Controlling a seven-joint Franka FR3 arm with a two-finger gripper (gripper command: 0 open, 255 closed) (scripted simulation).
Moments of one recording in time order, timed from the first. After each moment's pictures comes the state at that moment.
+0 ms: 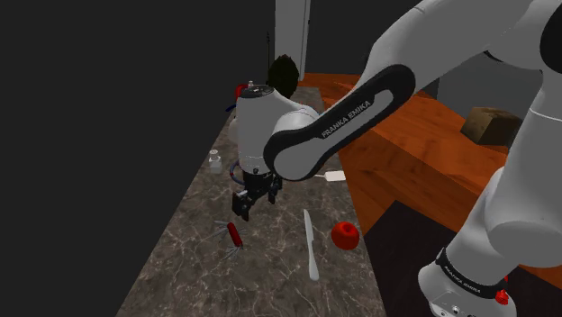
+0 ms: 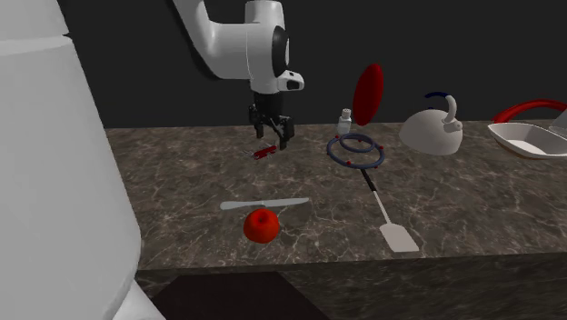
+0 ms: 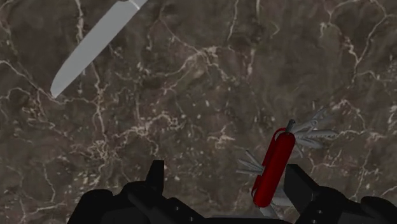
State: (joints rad) arm 0.11 0.14 0.47 -2.20 -0.10 2.34 0.65
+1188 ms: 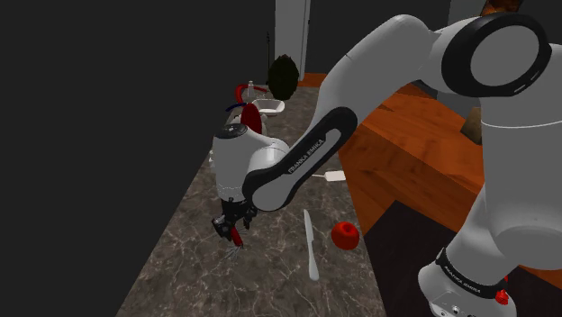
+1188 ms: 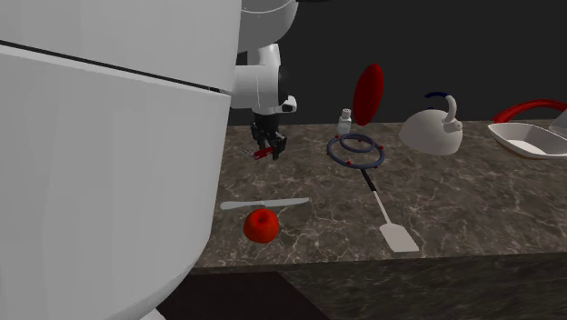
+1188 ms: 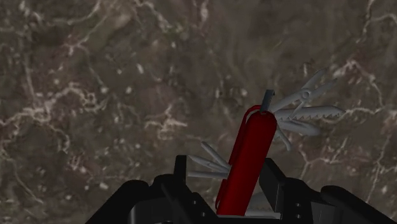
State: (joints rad) arm 0.21 0.45 0.41 -2.02 -0.27 2.46 0.80
